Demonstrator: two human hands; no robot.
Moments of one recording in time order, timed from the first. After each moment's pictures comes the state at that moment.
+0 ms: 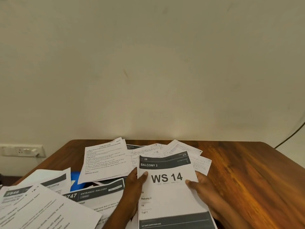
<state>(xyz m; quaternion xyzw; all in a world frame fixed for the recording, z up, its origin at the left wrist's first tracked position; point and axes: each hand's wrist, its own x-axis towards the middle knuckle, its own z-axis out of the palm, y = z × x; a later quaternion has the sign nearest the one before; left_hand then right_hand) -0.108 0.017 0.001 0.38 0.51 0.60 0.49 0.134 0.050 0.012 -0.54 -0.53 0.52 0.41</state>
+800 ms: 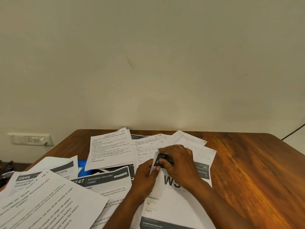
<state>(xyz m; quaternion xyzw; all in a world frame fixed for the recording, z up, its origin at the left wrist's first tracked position) -0.097 0.016 -0.007 0.54 0.52 0.54 0.38 0.058 0.053 0.040 -0.46 -0.81 0.04 0.37</state>
